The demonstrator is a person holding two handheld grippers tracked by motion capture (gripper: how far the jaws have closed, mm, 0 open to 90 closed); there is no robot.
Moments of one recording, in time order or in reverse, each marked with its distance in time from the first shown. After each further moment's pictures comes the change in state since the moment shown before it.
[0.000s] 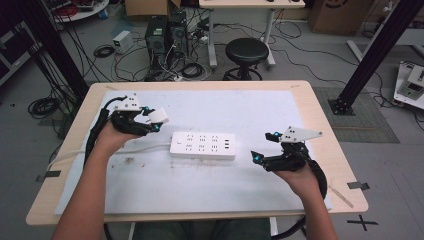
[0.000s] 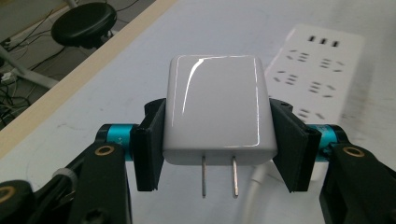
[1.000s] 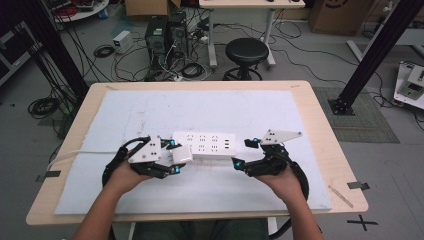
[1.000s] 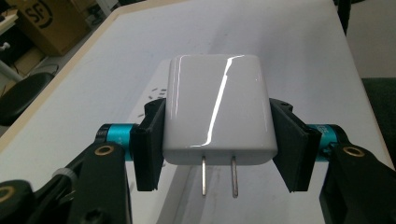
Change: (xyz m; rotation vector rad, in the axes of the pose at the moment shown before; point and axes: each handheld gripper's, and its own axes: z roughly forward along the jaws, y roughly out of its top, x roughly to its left) left arm -0.121 0.005 0.022 -0.106 -0.153 0.301; right arm 0.036 0.009 0.035 0.008 0.172 0.068
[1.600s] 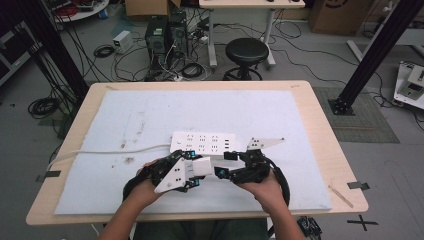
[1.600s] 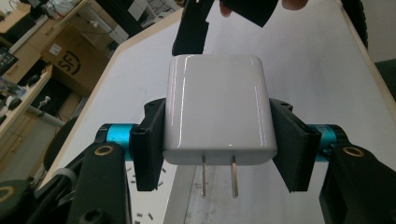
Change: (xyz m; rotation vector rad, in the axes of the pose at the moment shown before) left arm -0.043 0.019 0.036 -0.010 0.087 0.254; right arm 0.016 -0.015 0.038 -0.057 0.266 0.198
